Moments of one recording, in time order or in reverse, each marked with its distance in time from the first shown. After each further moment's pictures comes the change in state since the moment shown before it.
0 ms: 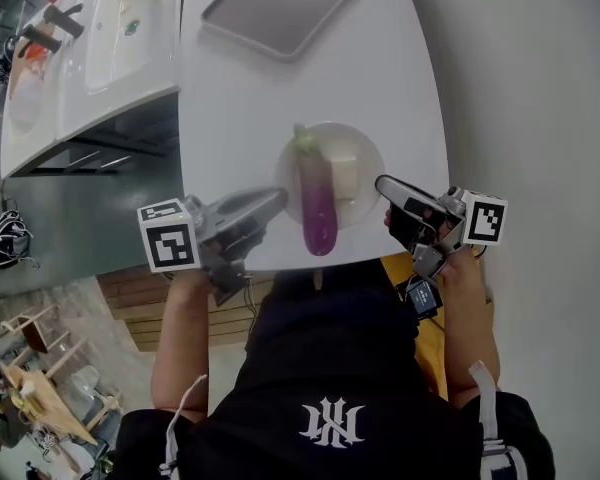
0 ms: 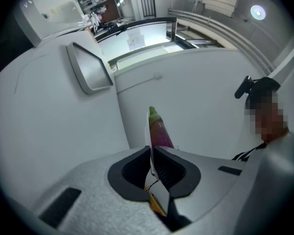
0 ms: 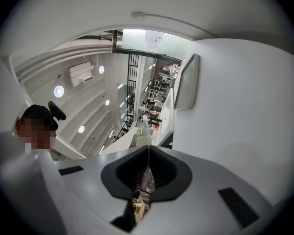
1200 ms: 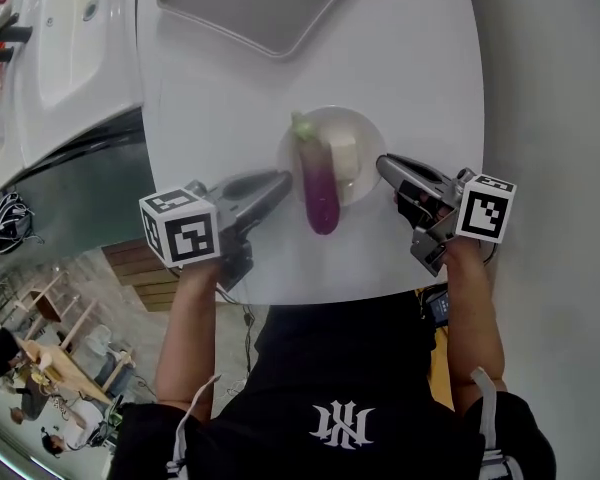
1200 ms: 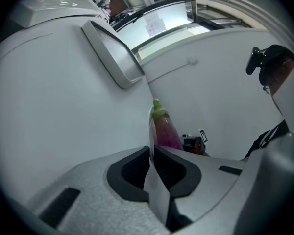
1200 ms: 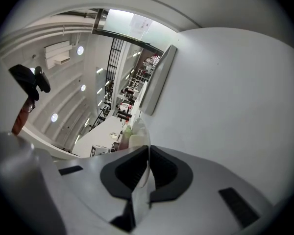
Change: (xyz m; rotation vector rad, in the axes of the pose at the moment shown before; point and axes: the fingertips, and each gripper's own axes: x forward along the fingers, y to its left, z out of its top) left arm 0.075 0.211 0.039 -0.024 0.143 0.317; right arm 0.057 -0.211 0.081 -0.012 0.139 -0.250
